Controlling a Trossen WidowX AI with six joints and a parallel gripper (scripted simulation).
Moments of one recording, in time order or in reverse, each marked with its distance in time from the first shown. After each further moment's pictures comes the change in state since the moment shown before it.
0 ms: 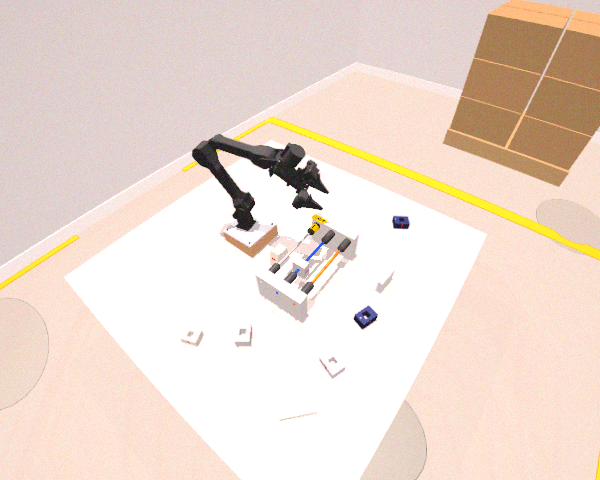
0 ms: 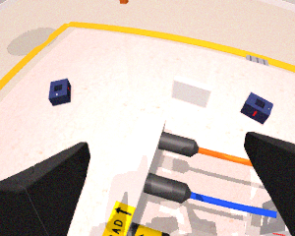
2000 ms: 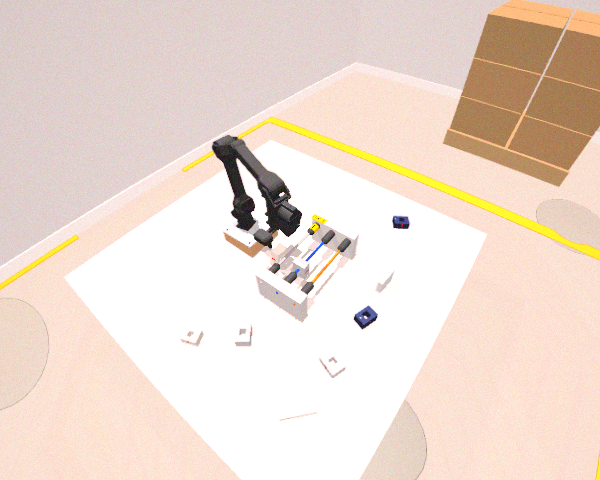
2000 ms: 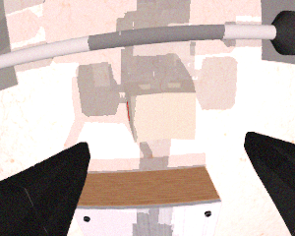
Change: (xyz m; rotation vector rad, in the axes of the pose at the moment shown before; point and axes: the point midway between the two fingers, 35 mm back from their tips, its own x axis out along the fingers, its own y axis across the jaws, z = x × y) arm -0.027 -0.100 -0.181 0.370 0.970 -0.173
